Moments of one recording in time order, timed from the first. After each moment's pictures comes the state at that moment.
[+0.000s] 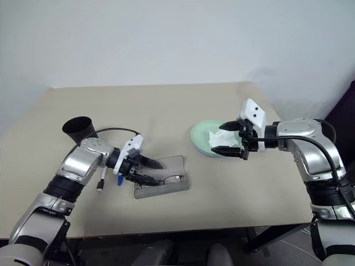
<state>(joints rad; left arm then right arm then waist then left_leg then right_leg) -0.66 0.62 -0.28 0.26 -0.23 0.50 -1.50 -0.60 -0.81 0.10 -0.04 0.36 0.58 1.17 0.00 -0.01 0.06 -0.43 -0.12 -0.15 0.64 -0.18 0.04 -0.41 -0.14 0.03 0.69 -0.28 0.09</state>
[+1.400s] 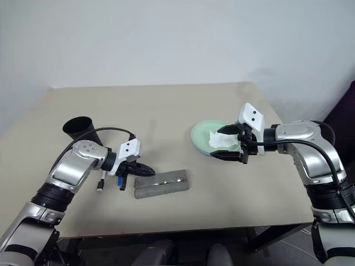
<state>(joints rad) -0.53 0.69 -0.30 0.11 -0.12 0.46 -1.34 -0.58 -0.80 0.10 -0.09 0.36 0.60 1.18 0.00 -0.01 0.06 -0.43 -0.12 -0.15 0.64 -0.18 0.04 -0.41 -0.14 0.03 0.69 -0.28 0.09</state>
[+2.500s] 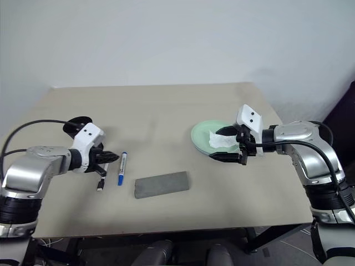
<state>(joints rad) -0.41 0.81 0.04 -0.22 -0.20 1.22 -0.77 -0.59 -0.80 0.11 -0.09 0.36 0.60 1.20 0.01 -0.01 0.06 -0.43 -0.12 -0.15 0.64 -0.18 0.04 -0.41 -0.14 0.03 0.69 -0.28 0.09</state>
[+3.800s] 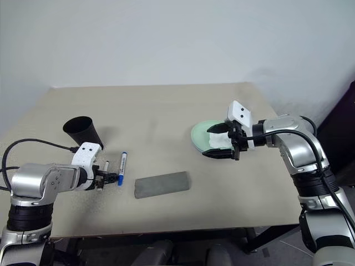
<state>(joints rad) -0.38 0.62 0.12 -0.26 -0.37 1.61 -0.25 -0.70 -0.74 0.18 0.04 0.33 0.53 1.26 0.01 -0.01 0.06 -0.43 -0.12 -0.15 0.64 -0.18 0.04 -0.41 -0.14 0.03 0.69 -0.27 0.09</state>
